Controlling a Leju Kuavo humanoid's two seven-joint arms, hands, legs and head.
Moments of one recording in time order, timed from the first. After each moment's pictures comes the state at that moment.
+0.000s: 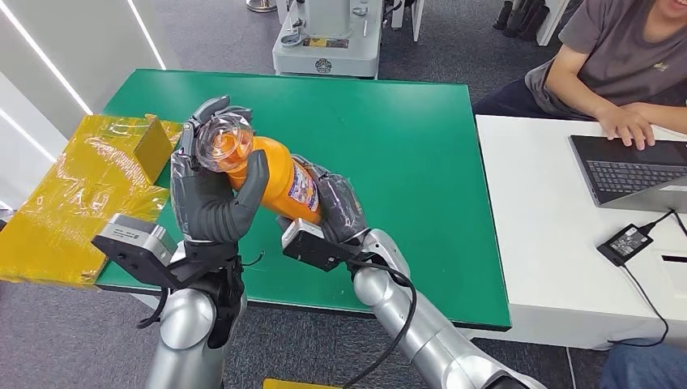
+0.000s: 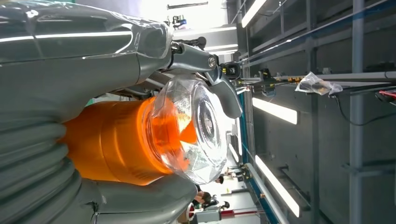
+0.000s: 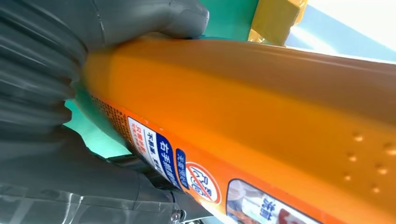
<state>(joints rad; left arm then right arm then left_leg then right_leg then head) -0.28 -0.27 -0.42 -1.21 -0.19 0.16 -0.36 -0.62 0.27 0.63 -0.52 0.51 -0.30 -0.70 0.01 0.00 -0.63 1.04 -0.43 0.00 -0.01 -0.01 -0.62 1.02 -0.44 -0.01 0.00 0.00</state>
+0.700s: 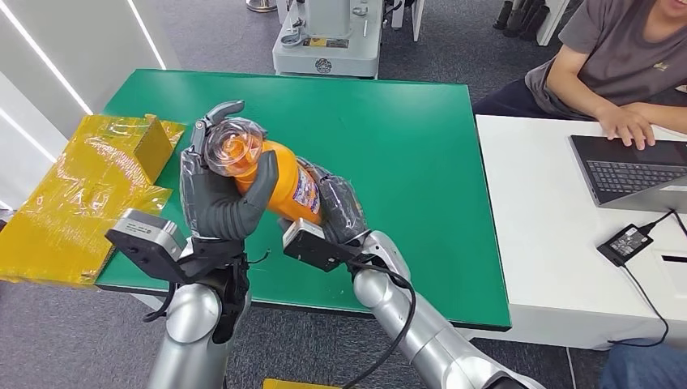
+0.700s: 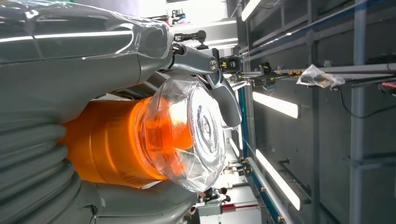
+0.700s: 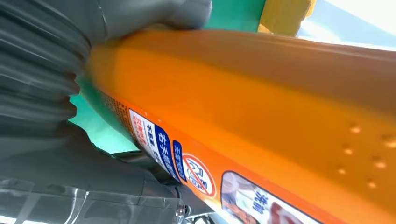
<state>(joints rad) -0.30 -0.27 -0.43 -1.17 -0.16 0.15 -0.37 -0.62 0.27 0.63 -0.51 0.52 -0.32 -0.69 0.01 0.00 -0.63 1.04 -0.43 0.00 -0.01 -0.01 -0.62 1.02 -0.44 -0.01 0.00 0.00</state>
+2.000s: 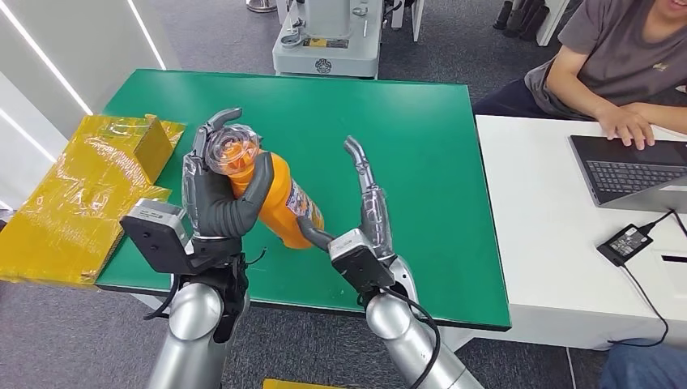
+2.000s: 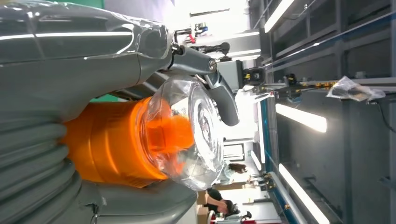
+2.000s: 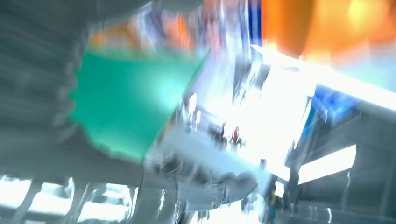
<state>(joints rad) -0.29 -0.24 -0.42 -1.13 -0.17 0.25 -0.37 -0.40 0.22 0.61 -0.89 0.32 -0.44 -0.69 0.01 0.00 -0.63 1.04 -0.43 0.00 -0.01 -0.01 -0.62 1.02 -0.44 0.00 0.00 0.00</state>
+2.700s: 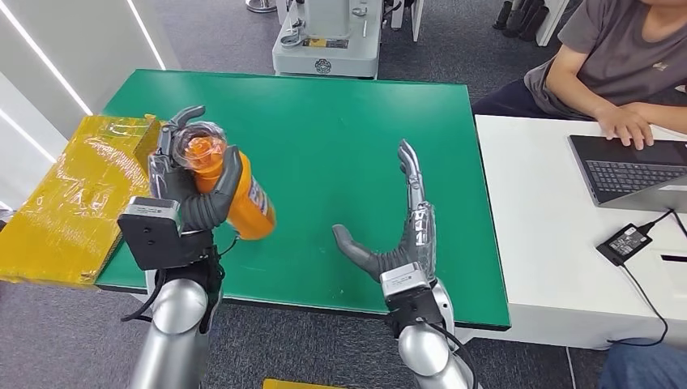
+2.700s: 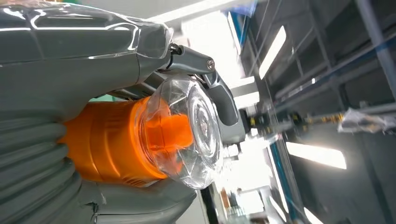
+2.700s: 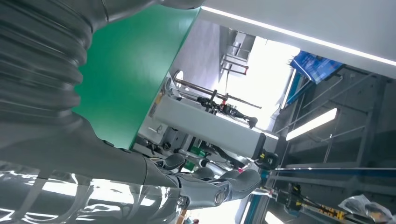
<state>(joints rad) -0.30 -0.19 -0.33 -1.15 -0.36 0.35 -0.34 -0.22 0.15 0.57 -1.22 0.36 -0.43 -0.65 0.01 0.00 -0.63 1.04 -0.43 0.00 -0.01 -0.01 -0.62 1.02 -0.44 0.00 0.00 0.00</state>
